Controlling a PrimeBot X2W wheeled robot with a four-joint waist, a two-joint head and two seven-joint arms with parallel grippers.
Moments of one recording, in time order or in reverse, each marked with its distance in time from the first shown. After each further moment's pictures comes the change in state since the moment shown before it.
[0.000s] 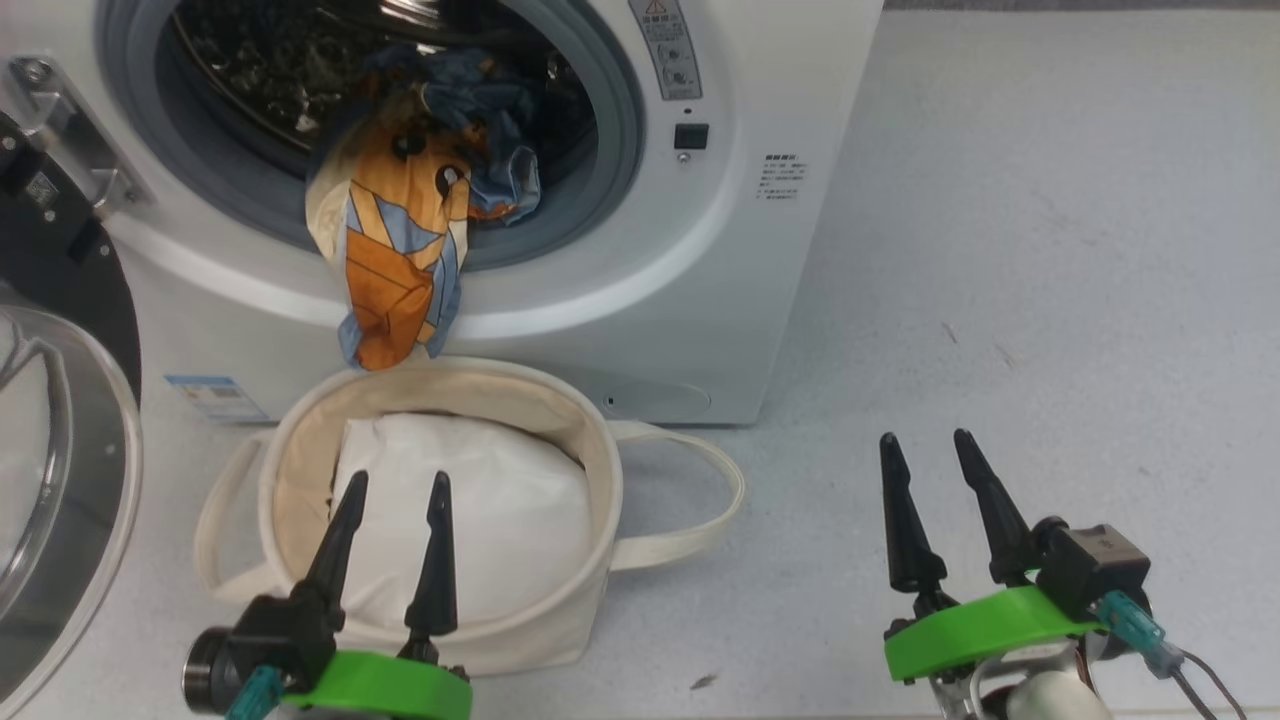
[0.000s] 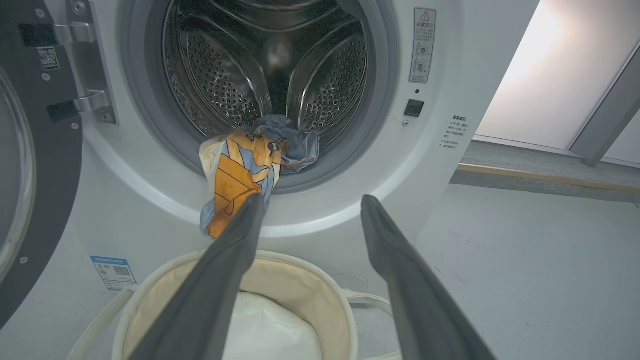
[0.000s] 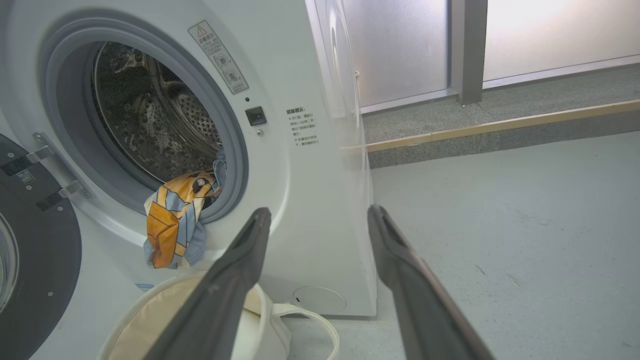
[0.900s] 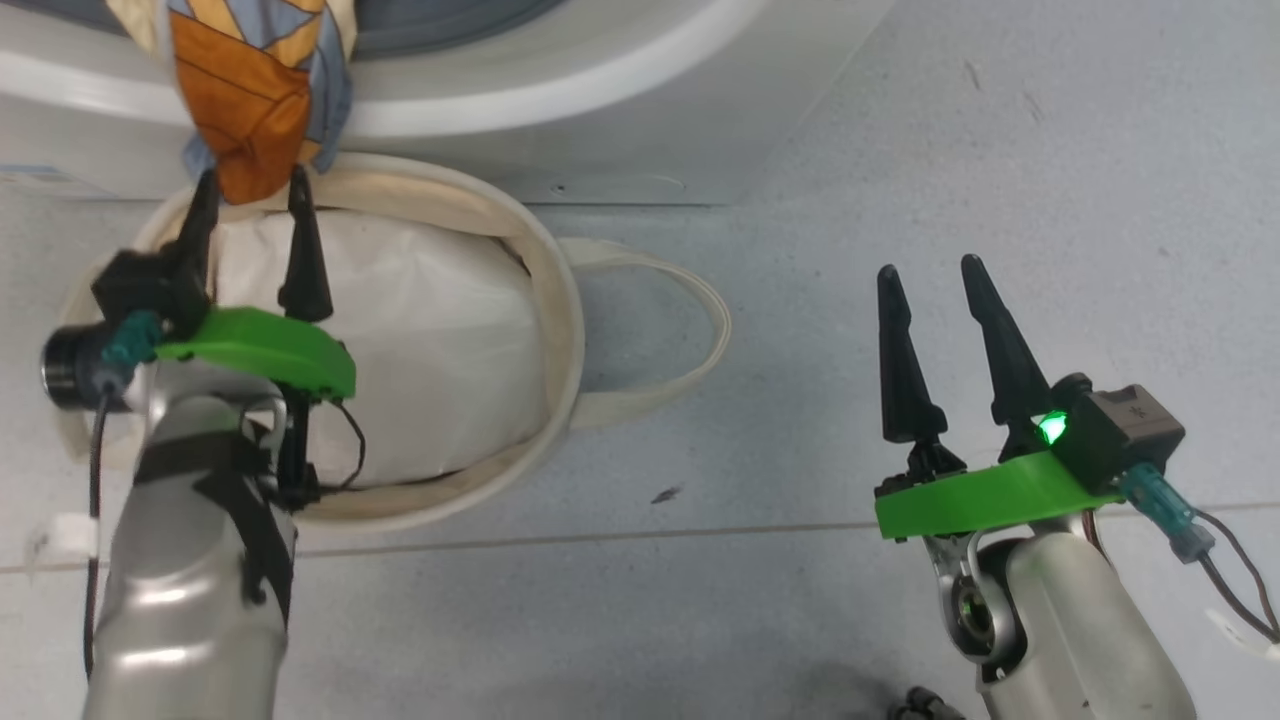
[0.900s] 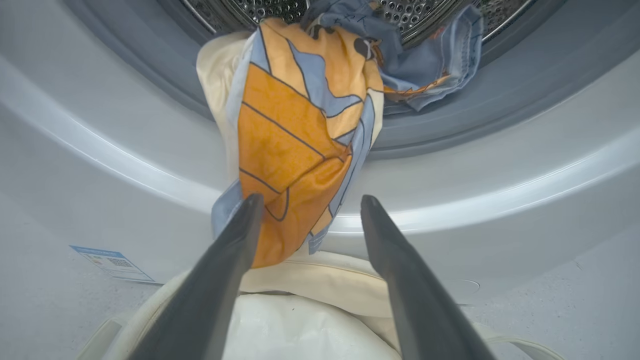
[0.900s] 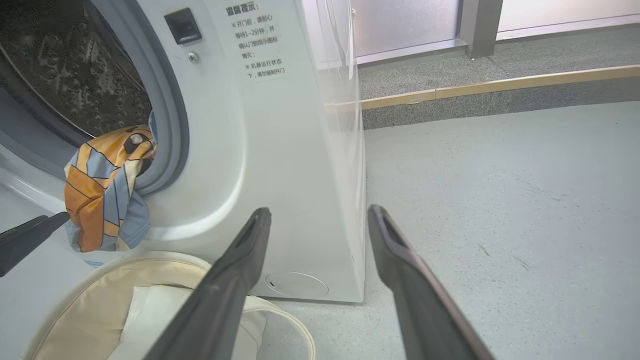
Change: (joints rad) left arm -0.660 0.035 0.176 0.528 0.085 -0.032 0.000; right arm -0.213 0.000 0.006 -0.061 -0.026 0.000 0.000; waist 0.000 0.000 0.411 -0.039
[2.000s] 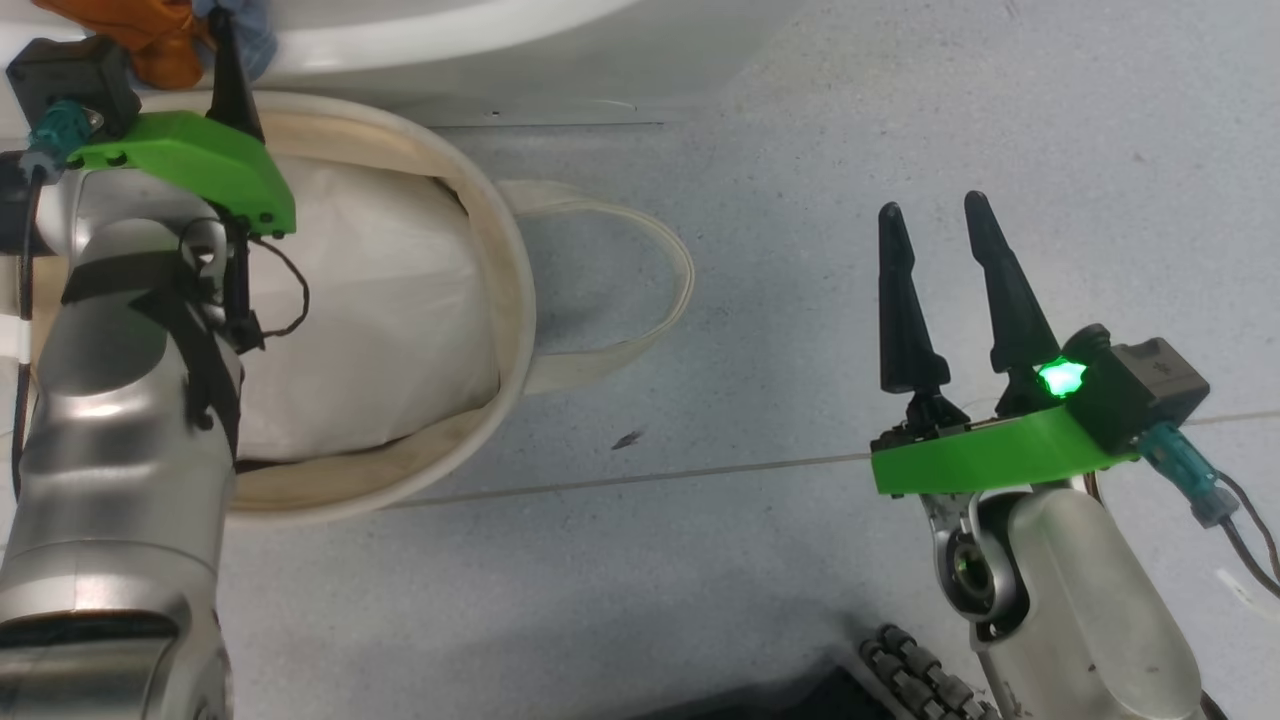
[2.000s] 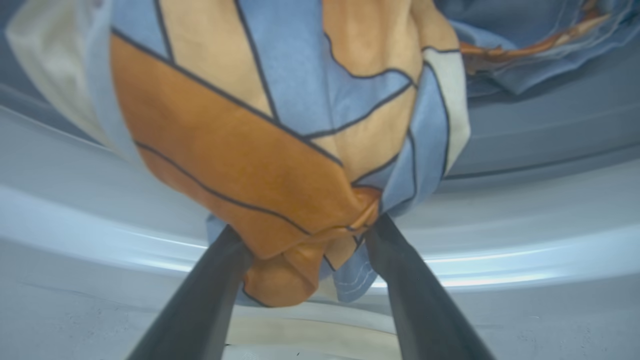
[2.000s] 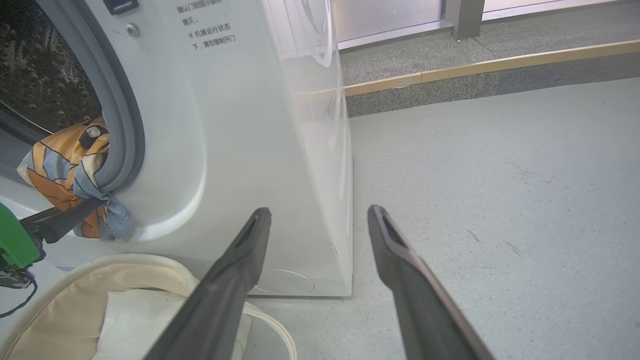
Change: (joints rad) left arm -0.390 0.044 -0.023 0.363 0.042 0.037 0.001; right arm -0.074 0.000 0.017 -0.031 0.045 0.000 0.000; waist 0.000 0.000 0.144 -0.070
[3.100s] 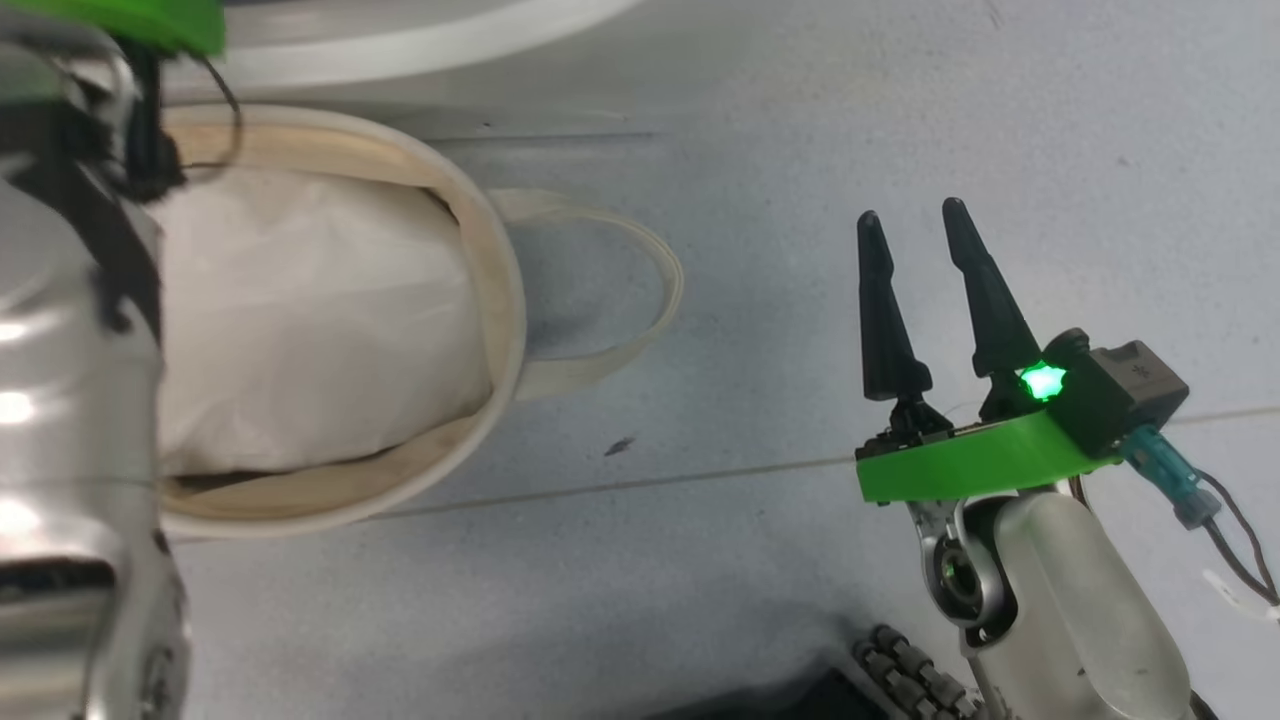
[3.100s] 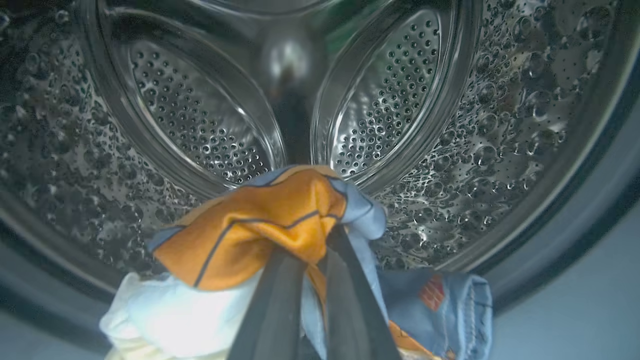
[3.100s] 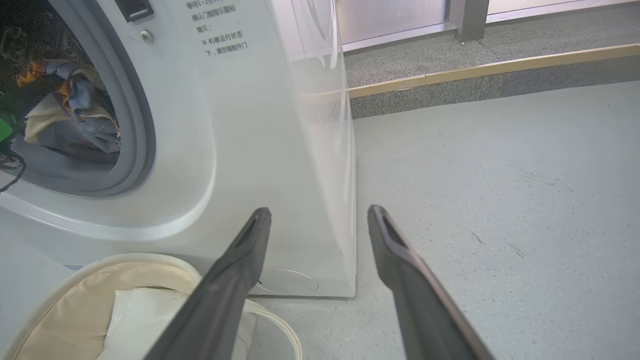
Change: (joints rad) left arm -0.097 0.030 0.027 -0.293 0.030 -0.086 -0.001; right arm 0.000 0.000 0.028 0.004 0.001 0.000 0.000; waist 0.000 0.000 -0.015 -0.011
